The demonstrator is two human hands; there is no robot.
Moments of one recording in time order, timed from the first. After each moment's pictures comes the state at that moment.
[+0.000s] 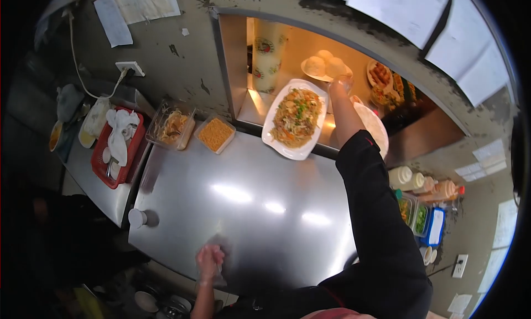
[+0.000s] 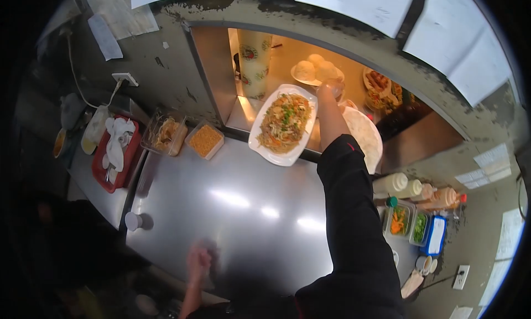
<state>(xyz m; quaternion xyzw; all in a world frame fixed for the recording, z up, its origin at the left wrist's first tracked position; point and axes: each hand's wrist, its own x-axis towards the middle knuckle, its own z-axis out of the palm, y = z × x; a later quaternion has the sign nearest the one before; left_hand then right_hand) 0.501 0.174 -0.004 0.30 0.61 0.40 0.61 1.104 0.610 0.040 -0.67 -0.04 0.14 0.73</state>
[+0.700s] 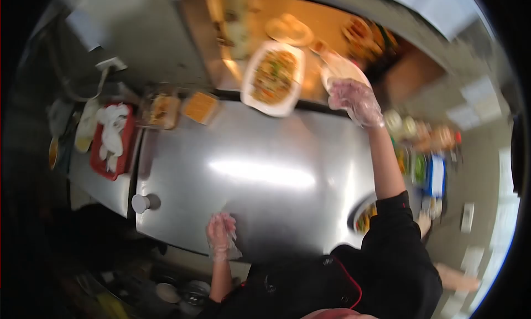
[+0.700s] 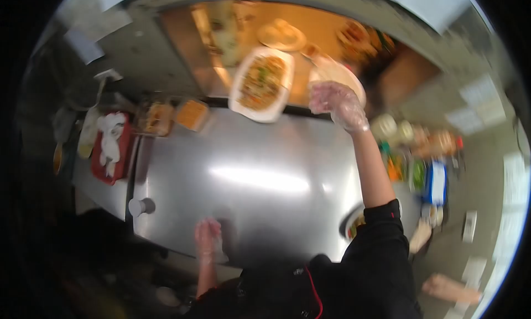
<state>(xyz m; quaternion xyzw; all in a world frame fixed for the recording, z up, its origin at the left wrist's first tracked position) 0.533 0.170 0.045 0.35 0.57 0.41 0.62 1.003 0.283 0.207 -0.55 -0.40 0.47 0.57</state>
